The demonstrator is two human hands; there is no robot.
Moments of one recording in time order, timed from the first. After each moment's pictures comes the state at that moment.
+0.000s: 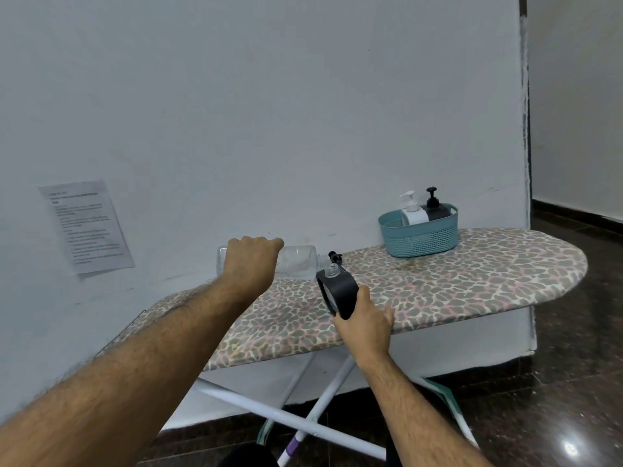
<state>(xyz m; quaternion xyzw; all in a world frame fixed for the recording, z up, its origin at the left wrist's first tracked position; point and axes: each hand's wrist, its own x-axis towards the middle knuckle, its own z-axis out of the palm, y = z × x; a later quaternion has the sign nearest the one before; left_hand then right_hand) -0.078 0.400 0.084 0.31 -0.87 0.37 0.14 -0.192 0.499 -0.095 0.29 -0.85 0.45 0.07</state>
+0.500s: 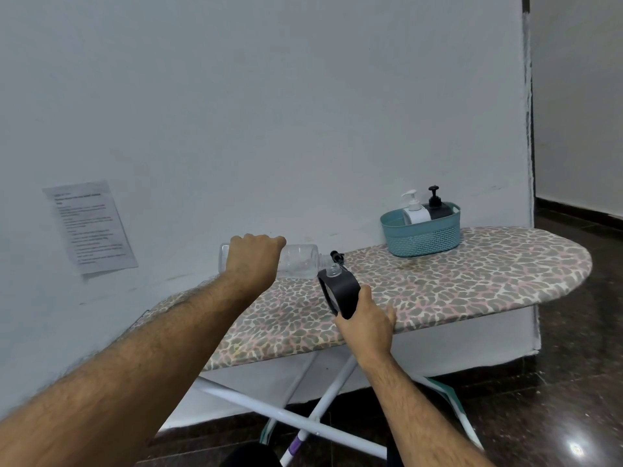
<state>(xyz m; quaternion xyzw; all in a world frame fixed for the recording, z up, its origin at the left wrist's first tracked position) -0.081 0.400 0.087 0.31 -0.87 0.37 0.13 -0.192 0.498 -0.096 0.29 -0.85 0.45 0.06</state>
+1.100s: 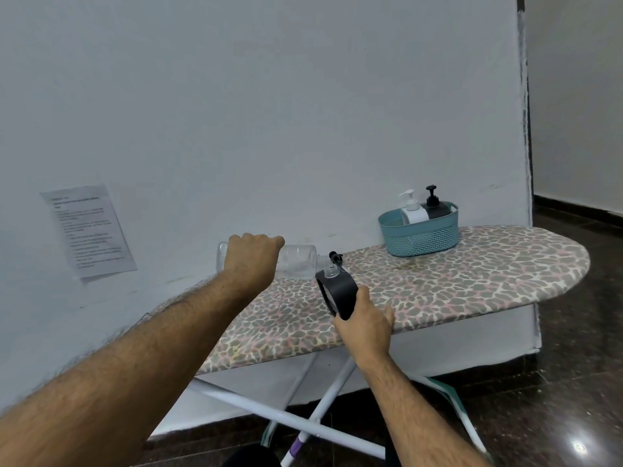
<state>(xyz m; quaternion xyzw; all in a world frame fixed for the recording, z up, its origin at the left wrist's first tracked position) -0.082 0.407 0.092 0.30 -0.87 0.38 0.12 -0.193 0.499 -0.097 0.29 -0.84 0.45 0.06</state>
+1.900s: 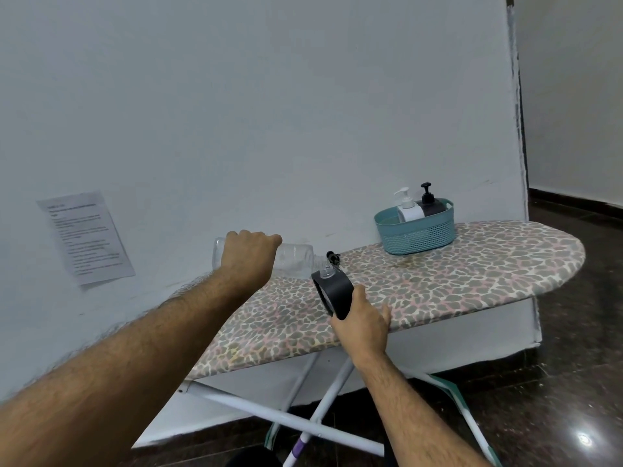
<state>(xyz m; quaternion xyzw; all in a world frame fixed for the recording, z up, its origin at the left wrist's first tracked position) -0.088 0.415 0.100 0.30 -0.86 0.40 0.10 -0.191 0.502 -0.092 0.29 -0.85 0.45 0.05</state>
